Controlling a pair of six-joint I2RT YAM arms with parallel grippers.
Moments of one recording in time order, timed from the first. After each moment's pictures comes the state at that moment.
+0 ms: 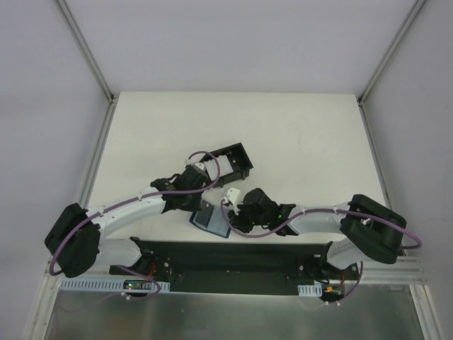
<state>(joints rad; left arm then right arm) -0.78 1.25 0.71 -0.56 -0.14 -0.58 1.08 1.48 0.54 0.20 -0.15 0.00</state>
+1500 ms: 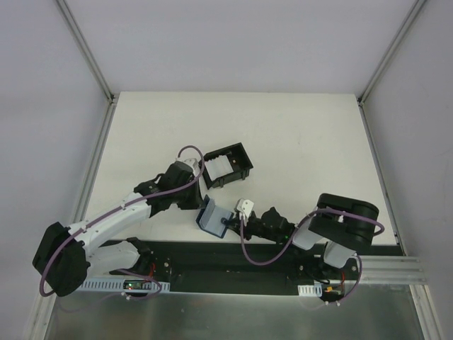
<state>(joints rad) -0.67 1.11 0.67 -0.51 0.07 -0.69 1.16 1.66 0.20 1.16 -0.05 0.06</state>
